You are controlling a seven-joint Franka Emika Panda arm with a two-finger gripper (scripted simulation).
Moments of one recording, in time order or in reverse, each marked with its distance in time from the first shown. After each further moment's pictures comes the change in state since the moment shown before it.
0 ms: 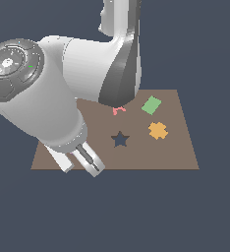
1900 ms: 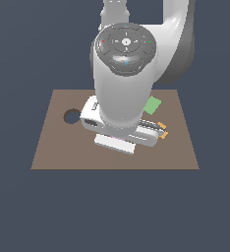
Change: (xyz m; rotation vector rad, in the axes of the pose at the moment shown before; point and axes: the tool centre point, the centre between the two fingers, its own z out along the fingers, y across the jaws) arm -0.109 -0.053 0.001 -0.002 -0.001 -0.532
